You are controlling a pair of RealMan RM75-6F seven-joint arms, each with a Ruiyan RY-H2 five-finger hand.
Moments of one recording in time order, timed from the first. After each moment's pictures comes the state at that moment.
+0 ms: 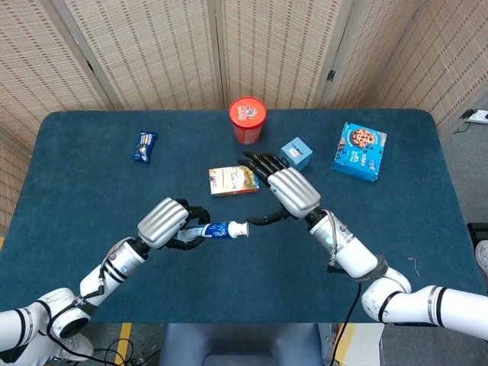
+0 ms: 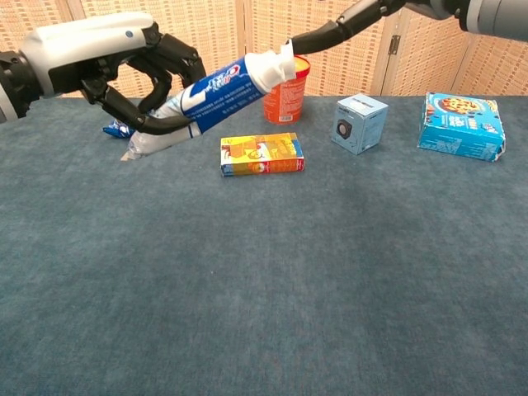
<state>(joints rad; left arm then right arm) -0.79 -1.31 -0.14 -1.63 1.56 1.06 -0.19 0.84 -1.25 0.33 -1.75 -1.25 0.90 0.08</state>
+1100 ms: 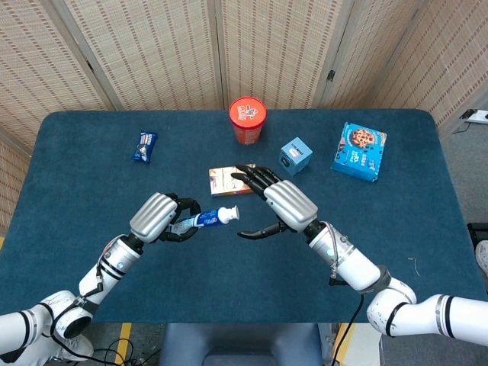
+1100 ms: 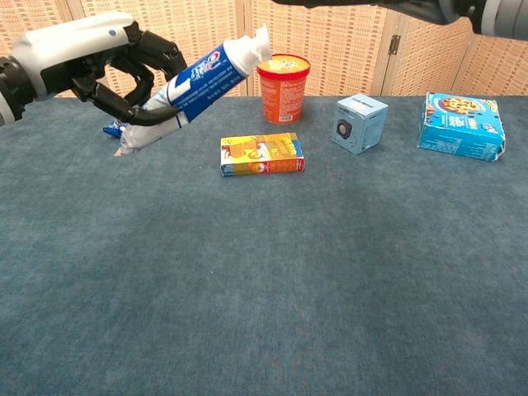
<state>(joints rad) -0.75 -1.35 -0.16 -1.58 1.51 1.12 -0.22 0.83 -1.21 0.30 -1.86 -1.28 0.90 0.15</state>
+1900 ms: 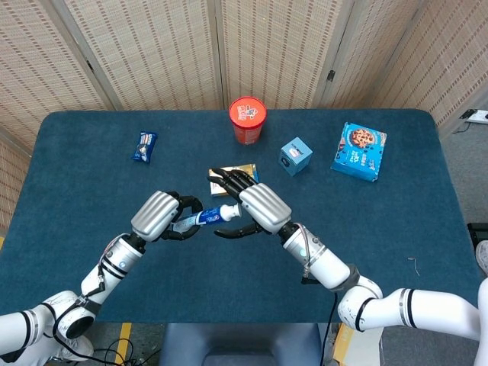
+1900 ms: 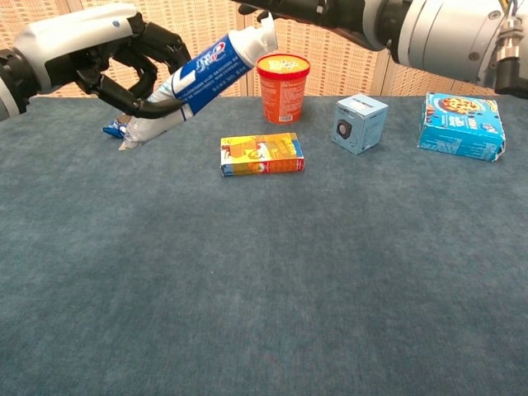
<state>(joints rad) -0.75 -1.35 -0.18 -1.60 1.48 1.10 -0.18 0.90 -1.39 0.31 -1.75 -1.25 0.93 0.10</state>
